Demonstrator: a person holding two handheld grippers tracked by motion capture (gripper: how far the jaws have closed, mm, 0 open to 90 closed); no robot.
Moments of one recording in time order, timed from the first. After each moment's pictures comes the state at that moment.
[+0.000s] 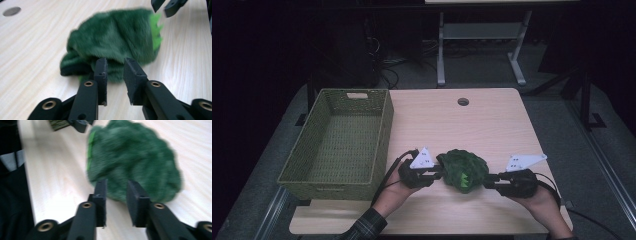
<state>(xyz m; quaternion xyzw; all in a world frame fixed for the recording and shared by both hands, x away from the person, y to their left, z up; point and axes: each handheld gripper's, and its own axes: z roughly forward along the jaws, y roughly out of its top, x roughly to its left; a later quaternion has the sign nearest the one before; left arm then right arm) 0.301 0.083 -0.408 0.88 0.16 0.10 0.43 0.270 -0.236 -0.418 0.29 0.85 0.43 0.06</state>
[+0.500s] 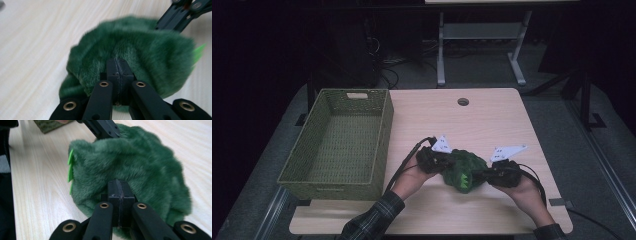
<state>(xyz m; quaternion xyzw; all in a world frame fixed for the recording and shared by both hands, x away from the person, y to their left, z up) 0.343 0.043 -0.422 0.91 0.17 0.07 0.38 0.299 -0.205 -0.429 0.29 0.86 0.41 0.04</state>
